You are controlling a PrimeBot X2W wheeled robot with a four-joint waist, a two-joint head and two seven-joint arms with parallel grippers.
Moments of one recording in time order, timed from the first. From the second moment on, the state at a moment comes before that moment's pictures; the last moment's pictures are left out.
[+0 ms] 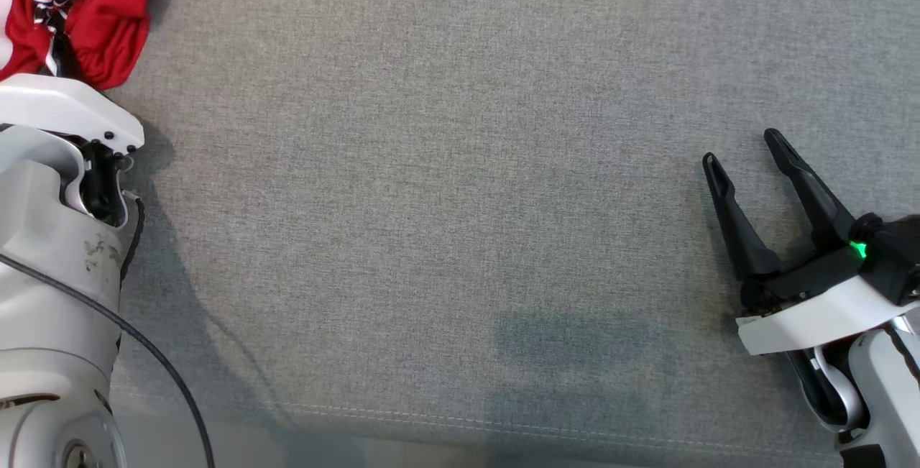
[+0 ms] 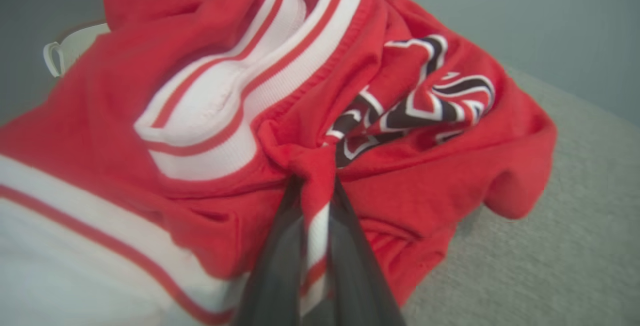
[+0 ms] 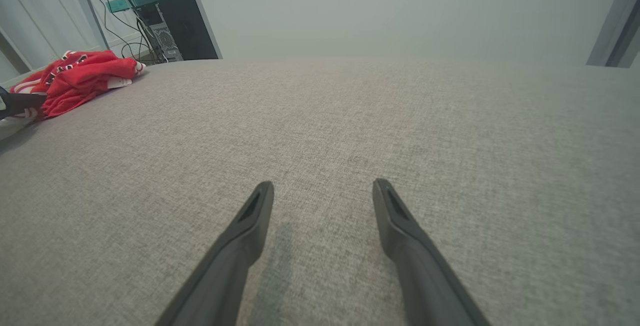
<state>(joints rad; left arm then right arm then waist) -1.08 0.20 0.25 1.28 -0.30 -0.03 -0.22 -0.33 -0.34 0.29 0.08 0.38 0.13 -0.25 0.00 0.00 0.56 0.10</state>
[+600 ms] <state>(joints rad) -0.89 0.17 0.25 0.83 -0.22 -0.08 -0.25 -0.32 -0.24 0.30 0.12 0.40 0.13 -0.25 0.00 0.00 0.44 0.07</state>
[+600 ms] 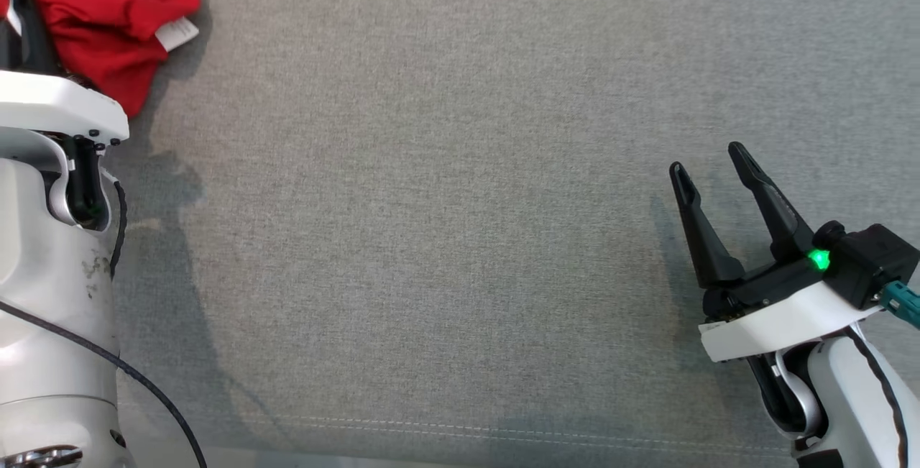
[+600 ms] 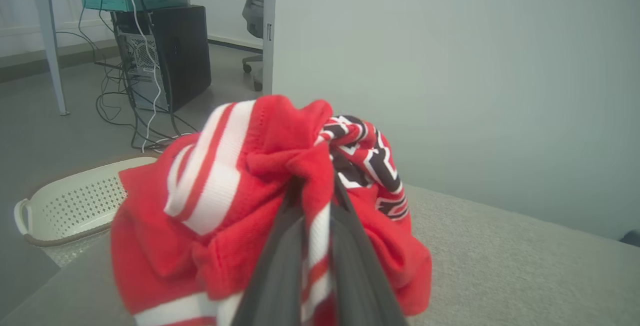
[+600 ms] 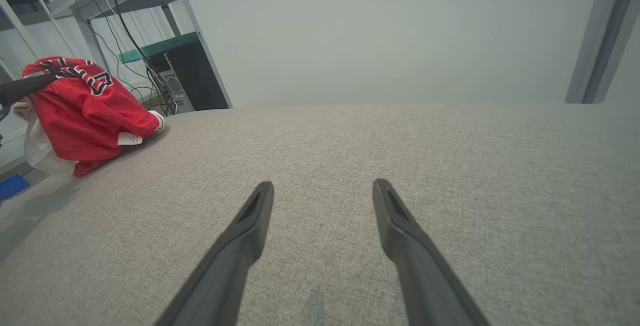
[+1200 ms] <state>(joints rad) -0.79 0.12 0.12 0.67 -0.17 -0.11 -0.25 -0.22 -0.14 0.27 0.15 0.42 0.13 -0.25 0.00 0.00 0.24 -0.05</state>
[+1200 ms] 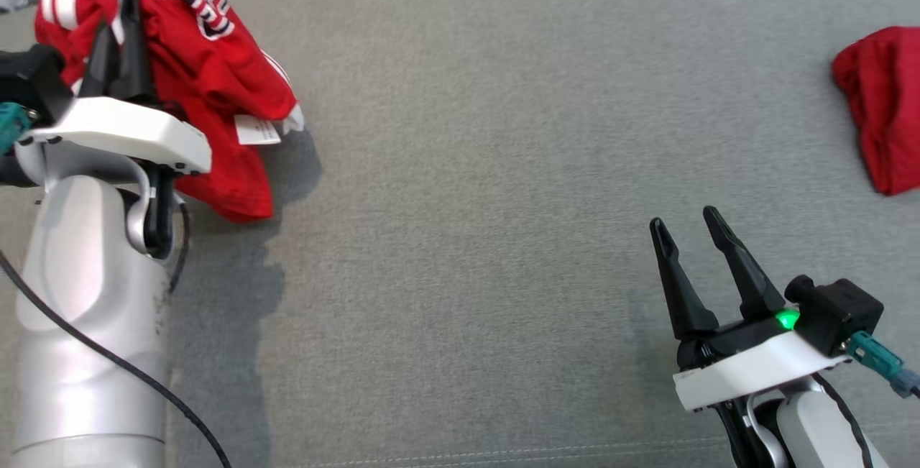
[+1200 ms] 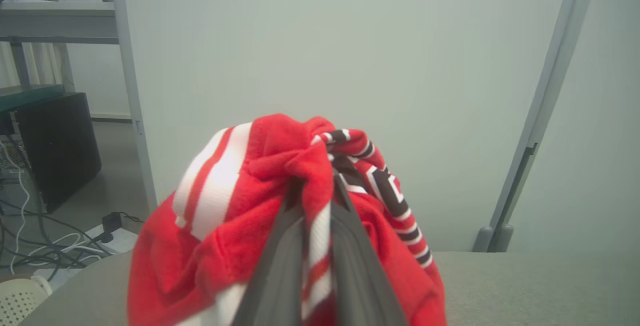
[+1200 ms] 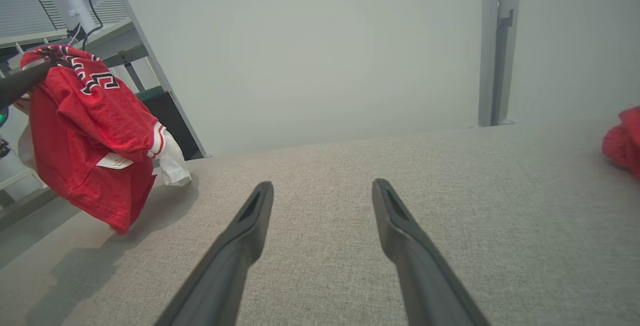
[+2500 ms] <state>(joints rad) -0.52 0.03 -0.39 0.81 -0.34 -0.09 -0.23 -0.15 -0.08 0.27 0.16 0.43 0.13 -0.25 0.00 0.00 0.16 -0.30</state>
